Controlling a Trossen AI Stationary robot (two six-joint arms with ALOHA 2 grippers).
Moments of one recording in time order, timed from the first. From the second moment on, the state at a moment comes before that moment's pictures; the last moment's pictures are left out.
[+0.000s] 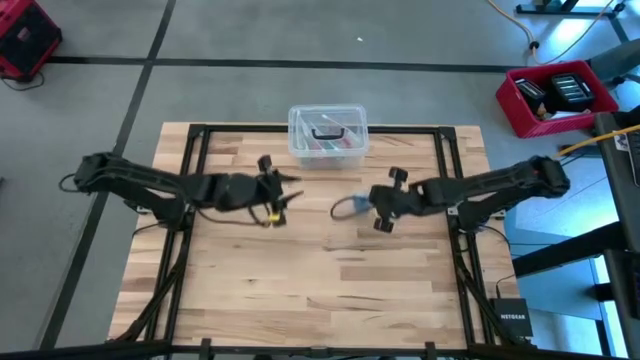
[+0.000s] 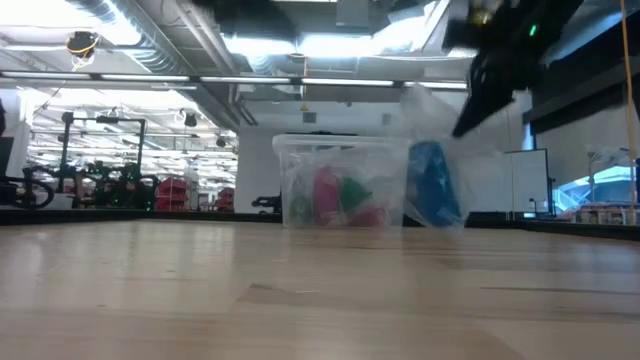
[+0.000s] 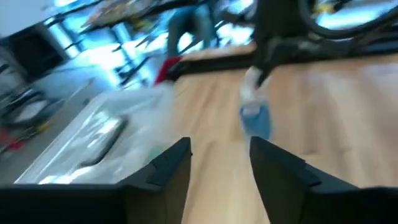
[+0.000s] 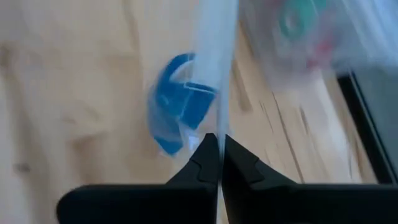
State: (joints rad) left arm -0.13 1.21 0.87 0.01 -0.51 0.14; right arm 0.12 1.27 0.89 -0.70 0.47 0.21
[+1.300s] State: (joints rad) left arm 0.23 1.19 0.70 0.01 -0.50 -0.12; right arm -0.25 1.06 0.69 -0.42 0.13 0.36
